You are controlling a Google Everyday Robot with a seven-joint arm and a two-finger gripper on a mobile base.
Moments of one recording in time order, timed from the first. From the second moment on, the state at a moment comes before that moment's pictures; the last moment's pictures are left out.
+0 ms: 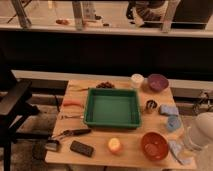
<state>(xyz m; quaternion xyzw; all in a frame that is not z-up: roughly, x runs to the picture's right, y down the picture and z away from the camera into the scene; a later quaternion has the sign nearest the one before) 0.374 0.284 0.685 -0.34 0.00 0.13 0.93</state>
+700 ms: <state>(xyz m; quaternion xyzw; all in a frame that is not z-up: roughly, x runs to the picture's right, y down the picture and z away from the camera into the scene) 0.395 0.306 0.708 -0.32 -0.01 0.15 0.94</state>
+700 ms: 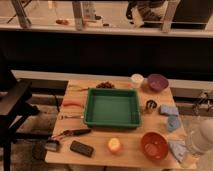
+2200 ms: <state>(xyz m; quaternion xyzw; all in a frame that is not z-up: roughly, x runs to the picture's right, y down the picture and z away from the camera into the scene) 0.426 0.314 0.738 -0.32 -0.08 0.13 0.94</state>
